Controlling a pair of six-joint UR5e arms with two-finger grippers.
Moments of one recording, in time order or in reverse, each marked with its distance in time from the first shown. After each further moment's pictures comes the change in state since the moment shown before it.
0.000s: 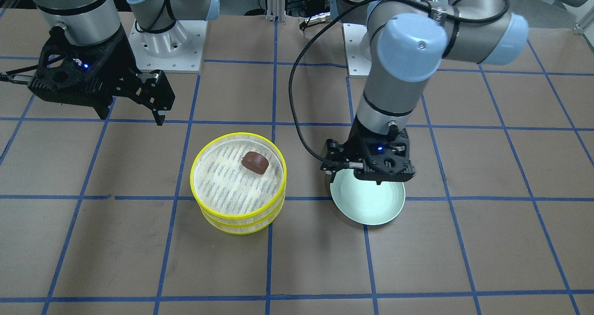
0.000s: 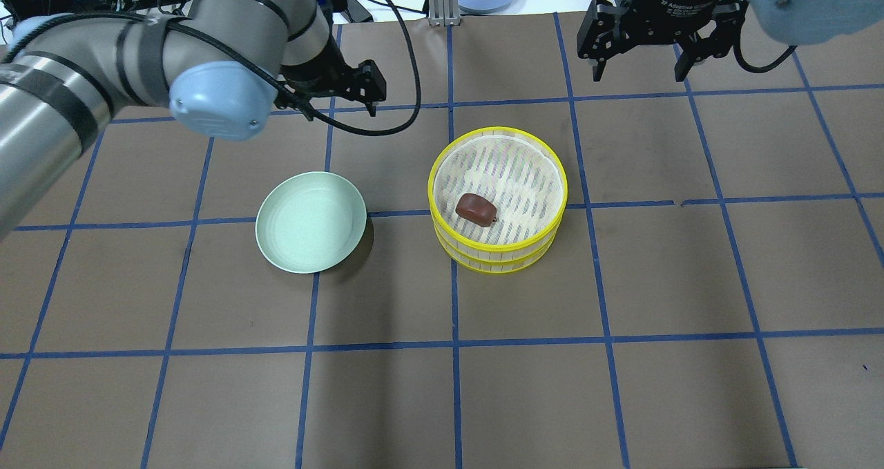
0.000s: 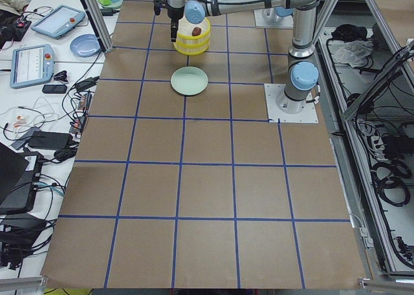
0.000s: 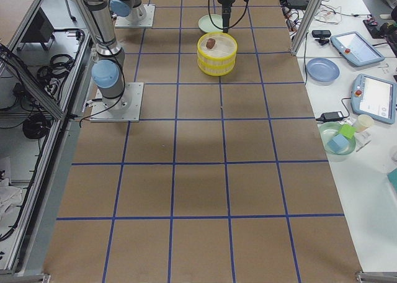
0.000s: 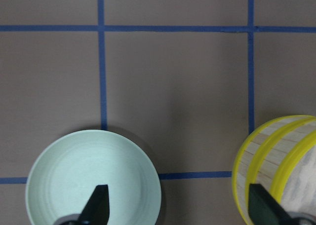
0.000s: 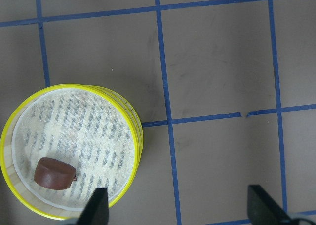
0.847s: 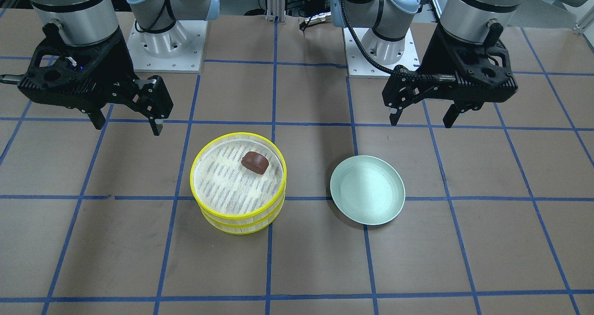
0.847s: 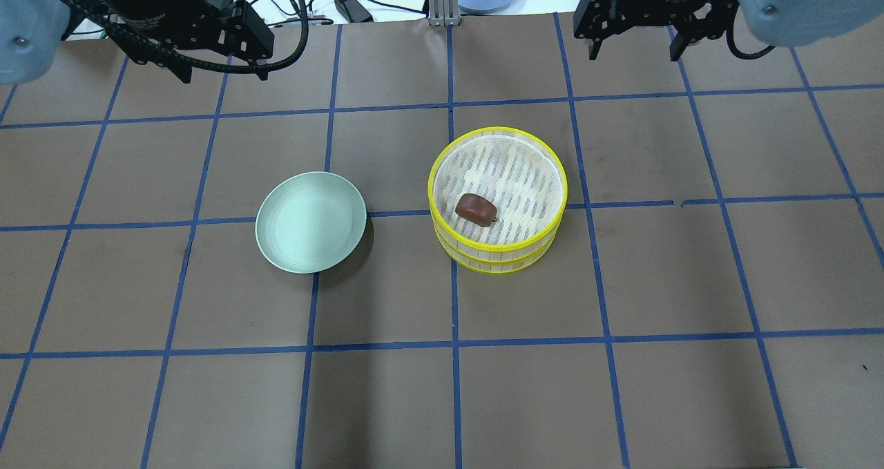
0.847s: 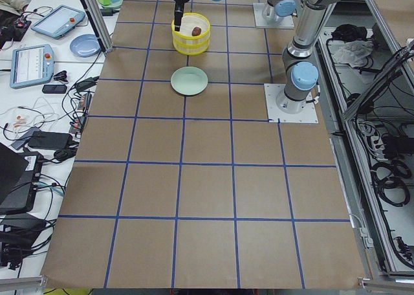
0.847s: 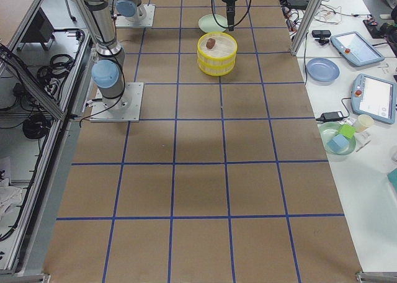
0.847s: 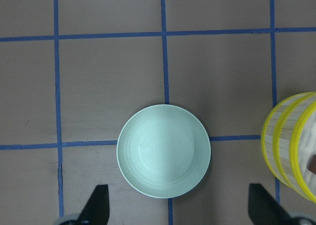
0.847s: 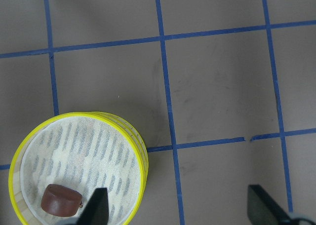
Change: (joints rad) left arm 0.107 0.177 0.094 -0.280 0.016 0.112; right arm 0.002 0.009 0.000 -0.093 0.000 0.007
